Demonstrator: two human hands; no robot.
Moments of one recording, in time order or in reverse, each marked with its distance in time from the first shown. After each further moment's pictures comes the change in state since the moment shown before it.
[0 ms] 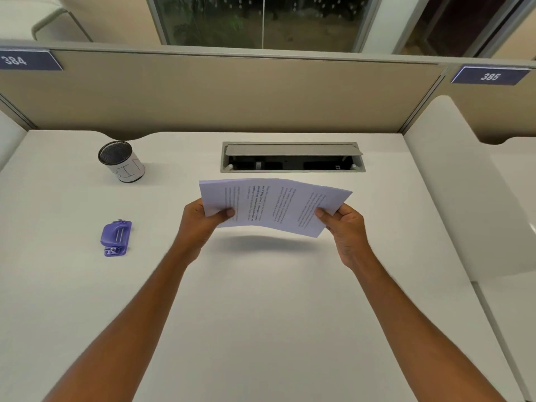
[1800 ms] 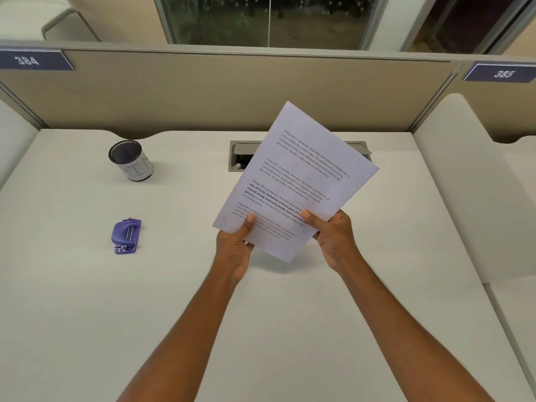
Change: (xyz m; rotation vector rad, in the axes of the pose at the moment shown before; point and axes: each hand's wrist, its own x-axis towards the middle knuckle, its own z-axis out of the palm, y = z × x) left_hand -0.037 -0.027 0.069 -0.752 0.102 -0.200; right_hand -0.013 0.001 0.051 0.287 -0.064 0.118
